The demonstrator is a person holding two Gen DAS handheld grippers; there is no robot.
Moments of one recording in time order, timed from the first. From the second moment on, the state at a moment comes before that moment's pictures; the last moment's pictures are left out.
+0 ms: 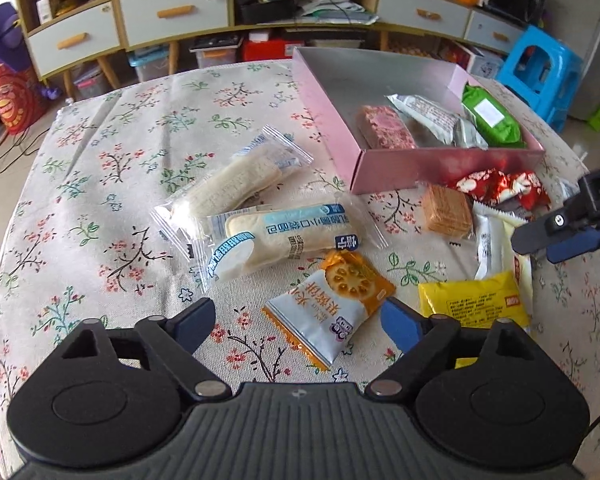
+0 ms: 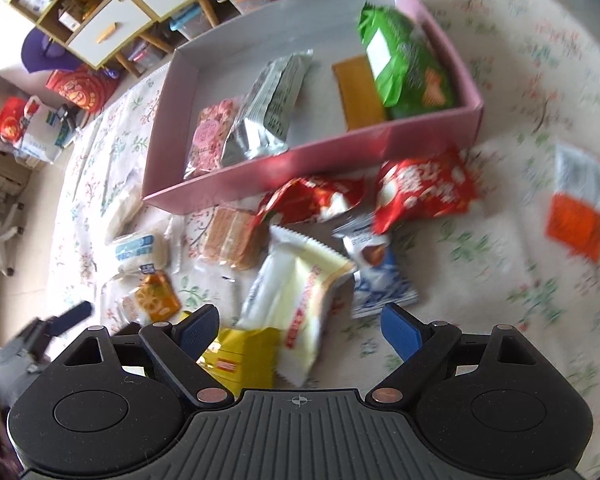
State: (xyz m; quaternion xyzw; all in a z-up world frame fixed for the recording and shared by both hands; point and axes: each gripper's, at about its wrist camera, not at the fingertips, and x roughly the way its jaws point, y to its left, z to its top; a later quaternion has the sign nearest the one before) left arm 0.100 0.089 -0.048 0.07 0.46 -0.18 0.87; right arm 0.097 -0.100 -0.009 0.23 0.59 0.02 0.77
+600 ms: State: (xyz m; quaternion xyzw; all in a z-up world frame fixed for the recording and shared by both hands) left arm 0.094 0.078 -0.055 0.14 0.44 -0.24 0.86; right arm 0.111 -0.067 -0.020 0.18 0.55 -0.01 0.81
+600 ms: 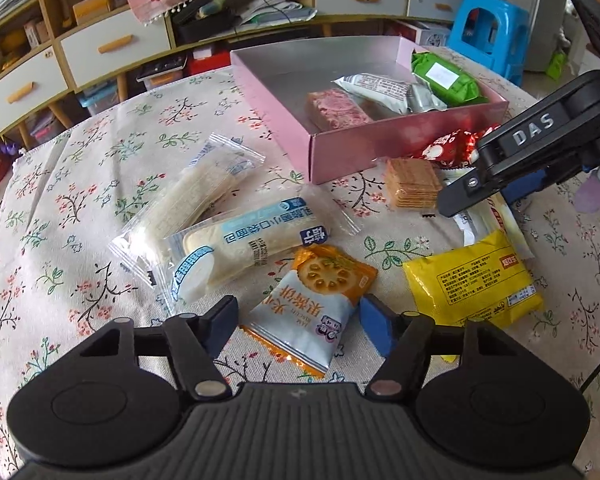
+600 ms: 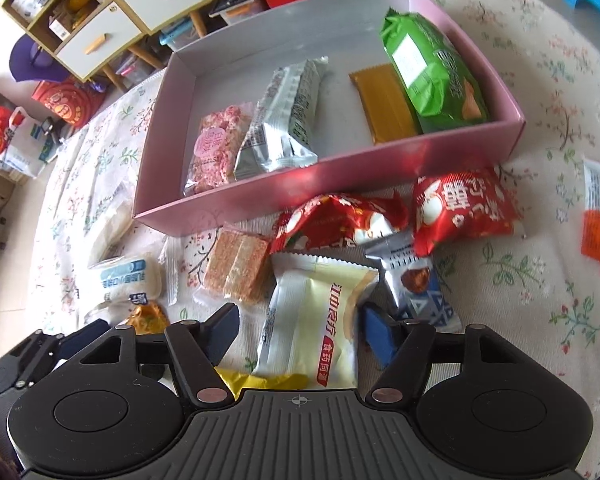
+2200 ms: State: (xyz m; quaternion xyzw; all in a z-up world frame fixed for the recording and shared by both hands) left arm 0.095 0.071 -0.046 0.05 0.50 -0.18 0.84; right arm 0.086 -0.096 -0.010 0.10 0.56 0.04 0.82
